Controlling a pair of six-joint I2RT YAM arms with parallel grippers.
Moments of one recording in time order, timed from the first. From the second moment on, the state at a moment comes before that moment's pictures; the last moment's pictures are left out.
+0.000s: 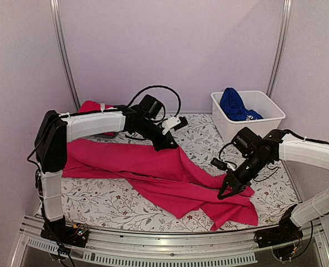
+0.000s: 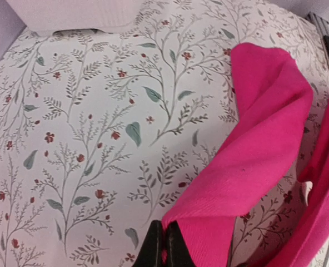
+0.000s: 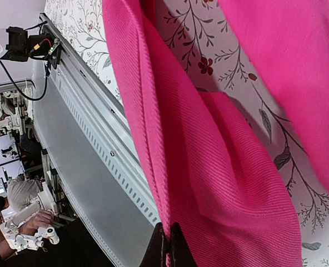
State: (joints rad) left arm -0.76 2.03 1.63 -0.52 0.39 0.40; right arm 0.68 1.34 0.92 -0.91 -0.68 0.22
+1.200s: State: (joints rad) left arm -0.49 2.32 1.98 -0.58 0.25 0.01; right arm 0.57 1.62 1.08 -0.57 -0.08 -0.01
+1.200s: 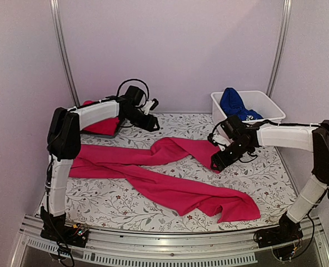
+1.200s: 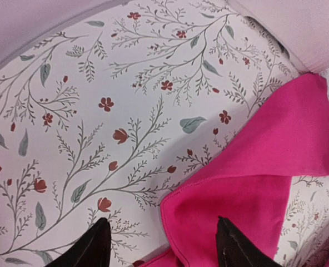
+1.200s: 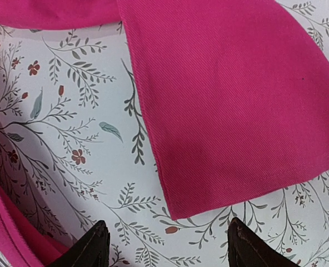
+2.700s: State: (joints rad) left arm -0.47 2.14 1.78 -0.39 0.21 -0.03; right arm 0.26 1.23 1.27 -0.92 -0.14 0.43
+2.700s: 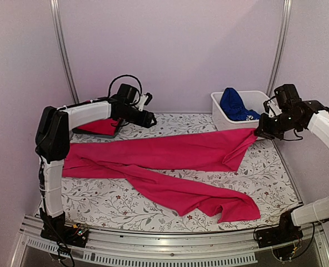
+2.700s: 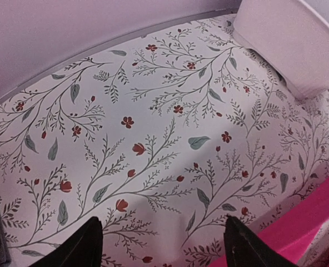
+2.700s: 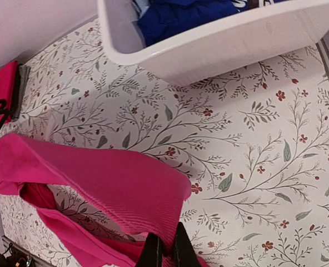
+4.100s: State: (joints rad) left arm -0.11 1.68 1.10 -0.44 0.24 -0.38; right arm 0.16 1.55 1.13 -0.72 -0.30 0.25
